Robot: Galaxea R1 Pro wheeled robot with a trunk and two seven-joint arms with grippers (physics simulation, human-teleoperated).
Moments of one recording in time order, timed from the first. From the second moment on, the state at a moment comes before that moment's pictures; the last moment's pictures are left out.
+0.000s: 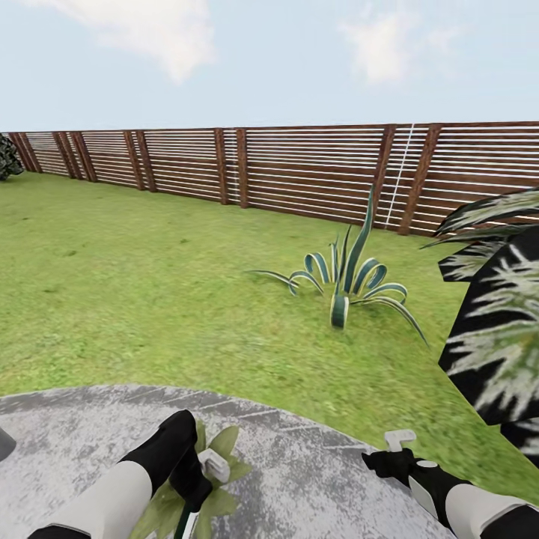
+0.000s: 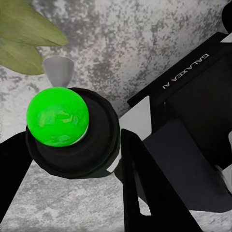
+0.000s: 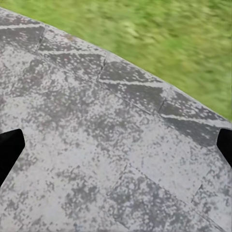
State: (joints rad) left arm -0.69 -0.04 -0.17 -0.47 -0.89 0.93 -1.05; right arm -0.73 -0.16 0.45 0.02 -0.37 -0.10 0.21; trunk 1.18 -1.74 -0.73
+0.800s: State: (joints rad) left arm -0.69 -0.04 -0.17 -0.58 -1.03 0.97 -1.05; right arm -0.73 -0.16 0.45 0.02 -0.37 -0.10 0.21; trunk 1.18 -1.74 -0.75
